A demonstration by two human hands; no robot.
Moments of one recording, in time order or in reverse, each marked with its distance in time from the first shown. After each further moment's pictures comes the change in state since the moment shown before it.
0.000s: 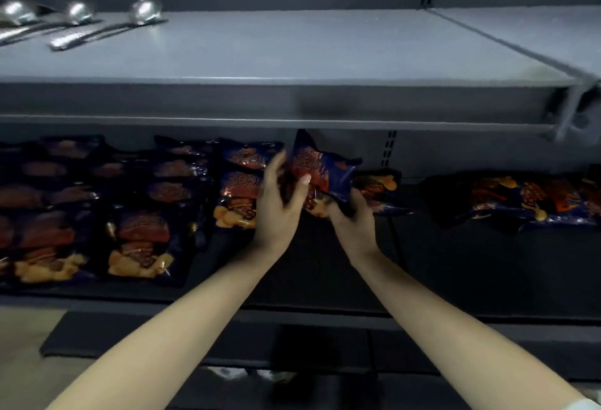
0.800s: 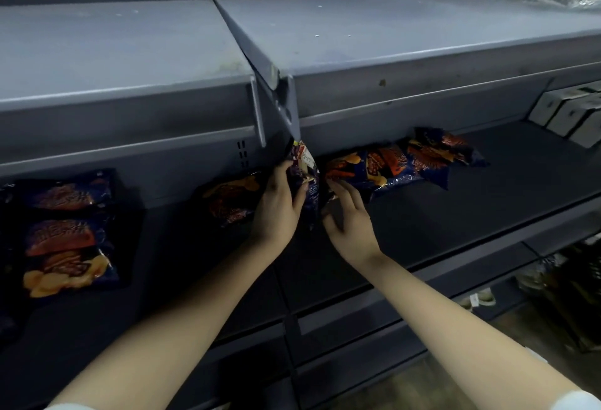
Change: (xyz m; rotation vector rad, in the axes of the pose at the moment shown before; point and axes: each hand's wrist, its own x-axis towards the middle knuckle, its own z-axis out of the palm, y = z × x) left_hand -0.019 0.034 0.215 0.338 -0.360 0.244; right_hand -0.004 0.037 -0.222 -0.679 0.137 -0.157
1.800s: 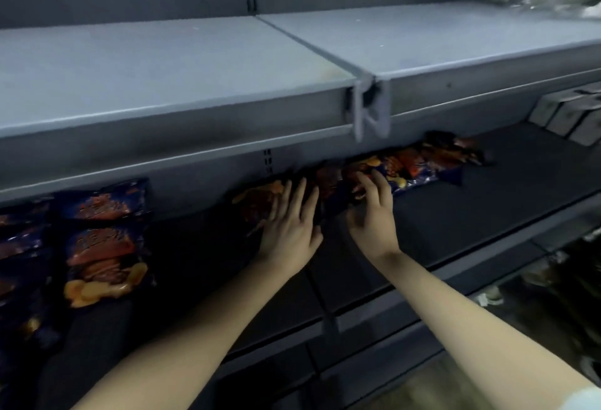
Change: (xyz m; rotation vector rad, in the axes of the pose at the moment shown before) left_hand -0.031 -0.039 -0.036 0.465 -0.311 0.287; right_hand 0.004 -0.029 0.015 -0.119 0.208 0.051
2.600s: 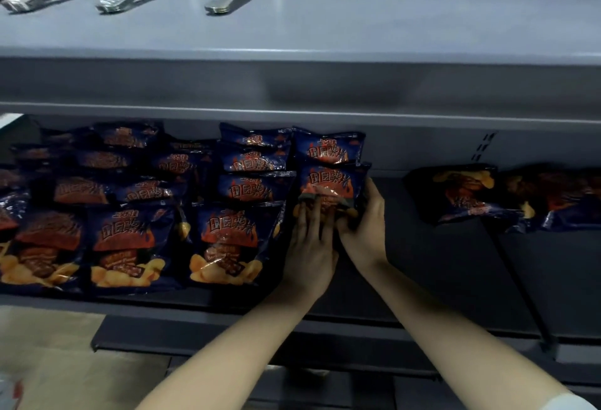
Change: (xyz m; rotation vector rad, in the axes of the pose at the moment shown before) left_hand -0.210 -0.188 -0.030 -0.039 -0.105 -0.499; right_hand -0.096 -0.214 0.240 0.505 -0.306 0.041
